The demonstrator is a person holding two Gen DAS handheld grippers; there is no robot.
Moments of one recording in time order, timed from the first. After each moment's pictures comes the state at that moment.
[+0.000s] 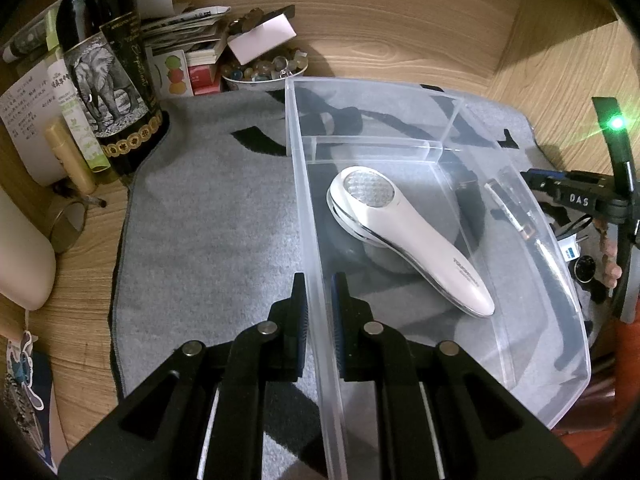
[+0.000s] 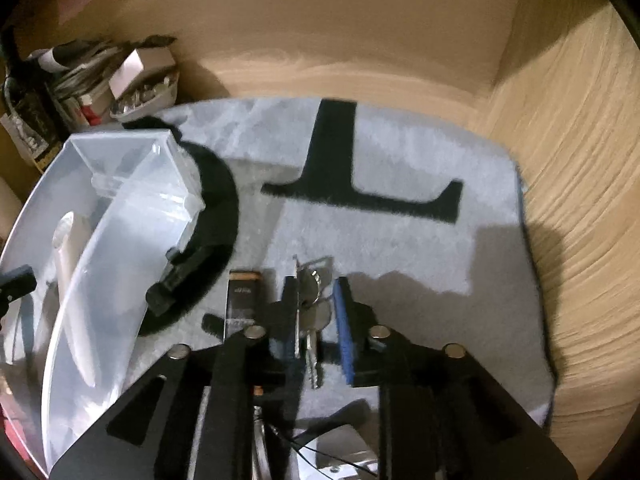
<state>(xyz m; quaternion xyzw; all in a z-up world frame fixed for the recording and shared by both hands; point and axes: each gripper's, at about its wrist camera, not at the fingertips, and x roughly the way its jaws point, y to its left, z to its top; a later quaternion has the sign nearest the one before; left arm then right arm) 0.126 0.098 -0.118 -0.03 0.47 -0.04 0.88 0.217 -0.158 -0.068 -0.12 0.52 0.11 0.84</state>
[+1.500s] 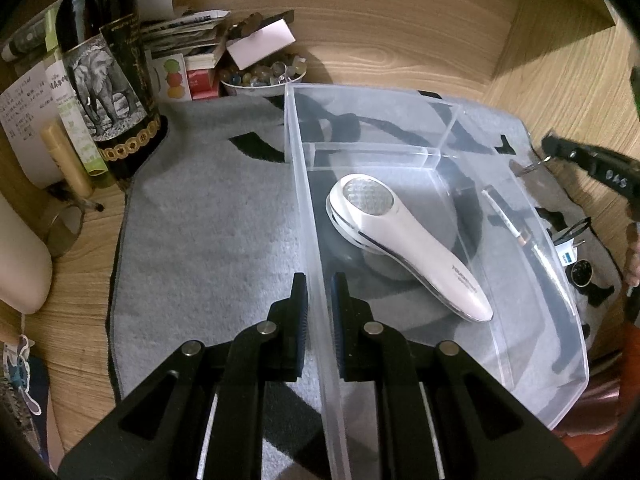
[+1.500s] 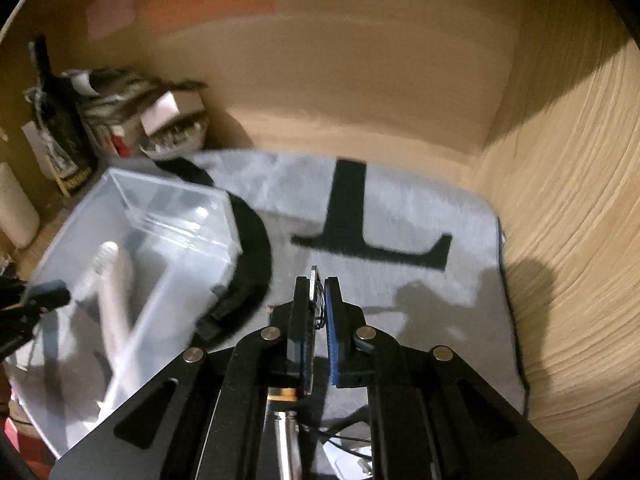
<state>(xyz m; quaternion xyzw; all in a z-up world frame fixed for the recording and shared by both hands) 0.127 0.099 -0.118 -0.03 0.46 -0.05 0.89 0.185 -0.133 -0.018 -0.14 0.44 0.12 0.88</state>
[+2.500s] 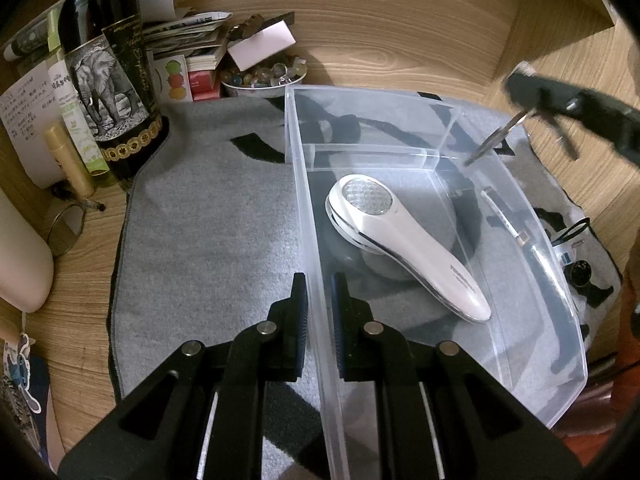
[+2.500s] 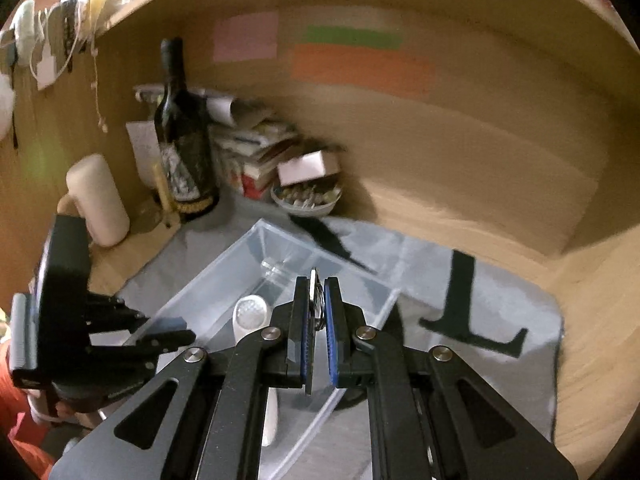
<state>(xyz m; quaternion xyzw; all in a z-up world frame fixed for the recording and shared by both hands) 0.123 0.100 -0.115 -0.03 0.46 -0.05 0.89 0.153 -0.032 0.007 -0.17 0.37 0.27 0.87</state>
